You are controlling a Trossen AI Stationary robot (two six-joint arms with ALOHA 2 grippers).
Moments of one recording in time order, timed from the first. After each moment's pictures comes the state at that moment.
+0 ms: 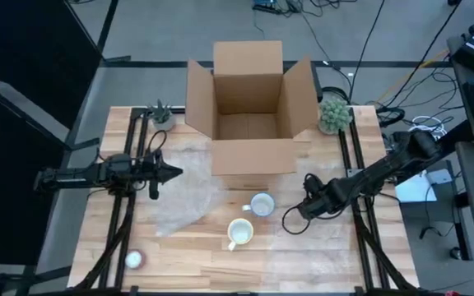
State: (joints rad) left arm 0.07 0.10 0.07 -0.06 0.01 -0.36; right arm 0.40 1.39 0.63 -0.81 0.26 1.41
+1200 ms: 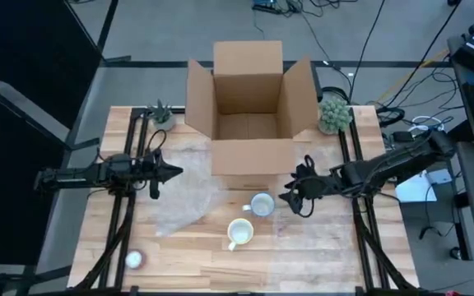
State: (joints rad) left arm 0.07 0.10 0.07 -0.06 -0.01 -0.36; right arm 0.30 1.17 0.70 -0.25 0.31 0.87
